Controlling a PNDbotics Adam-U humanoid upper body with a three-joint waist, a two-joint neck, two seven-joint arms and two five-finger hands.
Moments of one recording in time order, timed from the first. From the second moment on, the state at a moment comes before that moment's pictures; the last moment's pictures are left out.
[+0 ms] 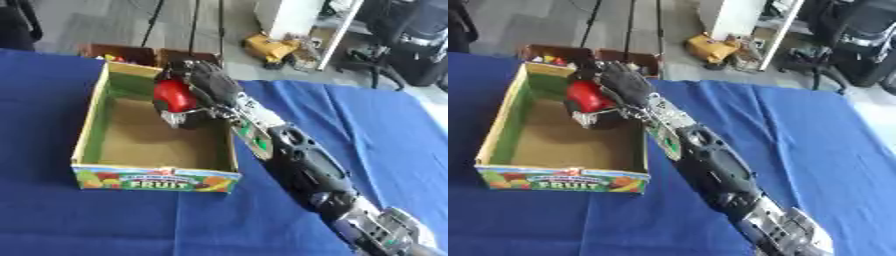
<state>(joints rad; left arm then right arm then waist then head) -0.55 0.11 0.22 -1.98 0.53 -0.24 -0.52 -0.86 -0.68 0.16 -1.22 0.92 -0.47 -0.23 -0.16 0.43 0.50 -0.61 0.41</state>
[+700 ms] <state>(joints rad) -0.55 0.10 0.22 -1.98 0.53 -0.23 -0.52 -0.84 -0.68 0.20 -1.37 0.90 -0.58 0.10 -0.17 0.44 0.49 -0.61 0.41</state>
